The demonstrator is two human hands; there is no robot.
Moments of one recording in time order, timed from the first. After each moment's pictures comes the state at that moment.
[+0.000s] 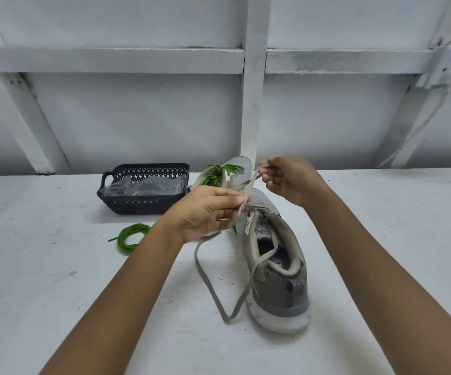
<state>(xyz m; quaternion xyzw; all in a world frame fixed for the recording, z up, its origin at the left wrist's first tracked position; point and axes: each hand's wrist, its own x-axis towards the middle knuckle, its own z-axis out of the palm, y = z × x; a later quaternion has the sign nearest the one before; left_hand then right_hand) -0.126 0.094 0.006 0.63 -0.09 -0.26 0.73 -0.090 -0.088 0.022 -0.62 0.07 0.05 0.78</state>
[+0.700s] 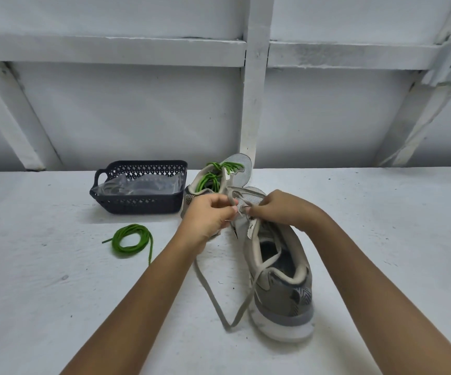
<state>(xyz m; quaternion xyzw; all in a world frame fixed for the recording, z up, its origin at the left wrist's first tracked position) -0.111 0.079 -0.034 0.71 -0.02 -0.08 0.70 -0.106 -0.075 -0.004 -0.96 0.01 0.12 0.25</state>
